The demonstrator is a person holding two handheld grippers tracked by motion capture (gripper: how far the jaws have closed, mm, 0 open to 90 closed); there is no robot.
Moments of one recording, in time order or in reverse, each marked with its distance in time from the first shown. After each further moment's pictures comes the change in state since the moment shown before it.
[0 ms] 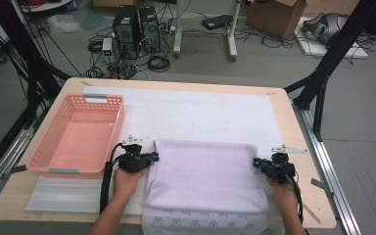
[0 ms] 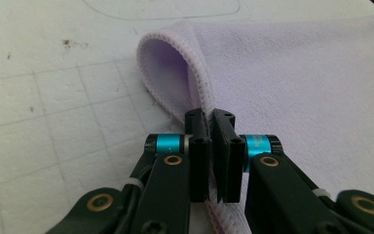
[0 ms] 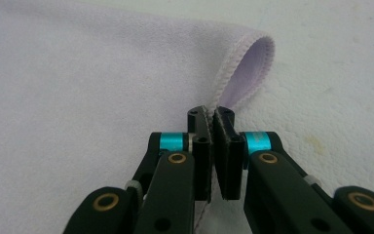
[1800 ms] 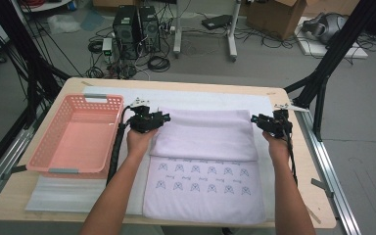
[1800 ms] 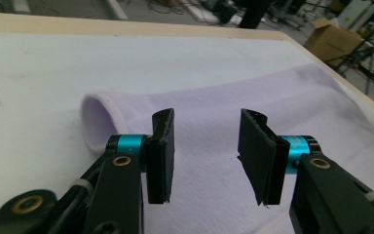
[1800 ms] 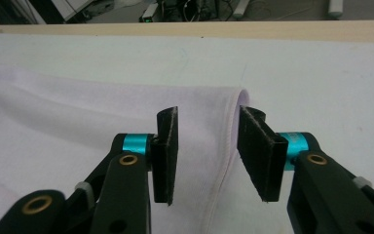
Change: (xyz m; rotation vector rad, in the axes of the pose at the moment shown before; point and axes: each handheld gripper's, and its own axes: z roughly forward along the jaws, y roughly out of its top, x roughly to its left) left arm 0.027 0.093 0.051 -0.183 -0.058 0.039; right arm -0.049 0.106 0.042 -0.186 -0.026 0.078
